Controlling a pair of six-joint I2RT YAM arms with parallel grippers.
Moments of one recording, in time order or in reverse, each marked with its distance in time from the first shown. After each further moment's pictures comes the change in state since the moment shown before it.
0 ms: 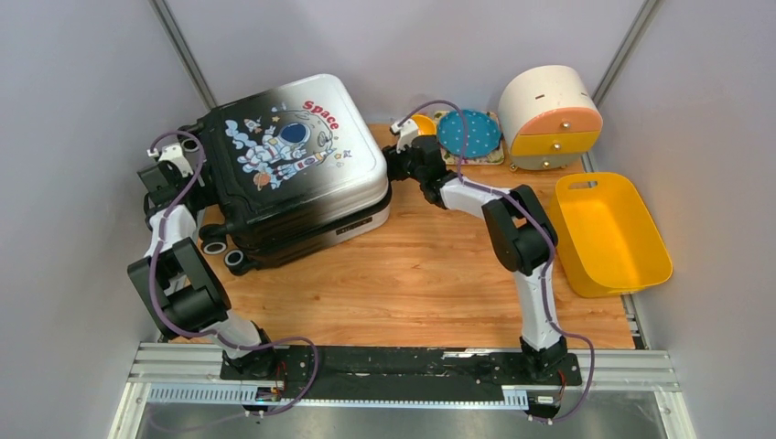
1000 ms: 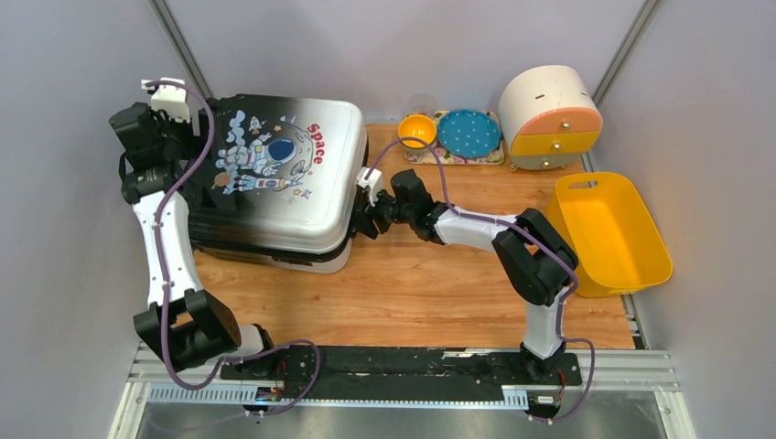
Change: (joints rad) left arm -0.117 -0.172 0.394 -0.238 0.051 0.271; right arm 0.195 -0.291 -0.350 -0.083 -0.312 -0.150
